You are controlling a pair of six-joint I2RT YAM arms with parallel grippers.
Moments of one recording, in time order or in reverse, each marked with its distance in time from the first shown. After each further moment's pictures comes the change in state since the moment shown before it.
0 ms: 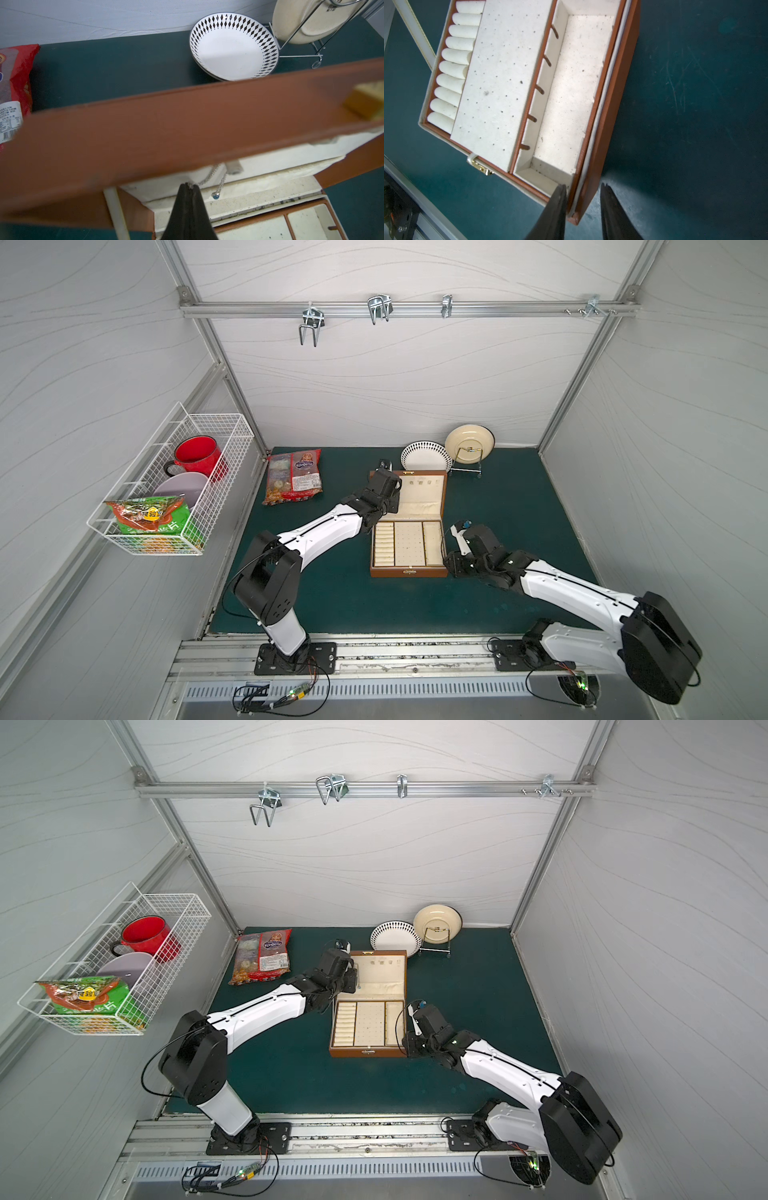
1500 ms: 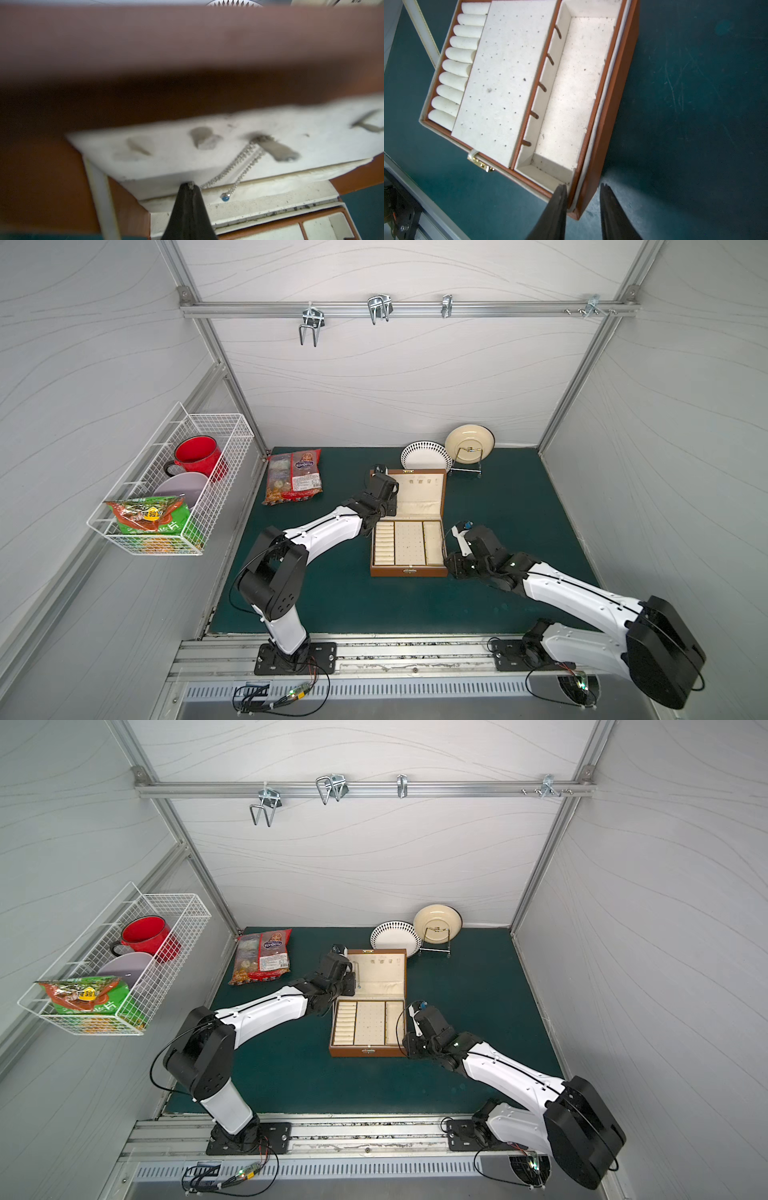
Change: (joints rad) left arm 0.026 0.037 -0.036 0.050 0.036 -0.081; right arm 0.010 -0.031 -0.013 0.000 0.001 0.008
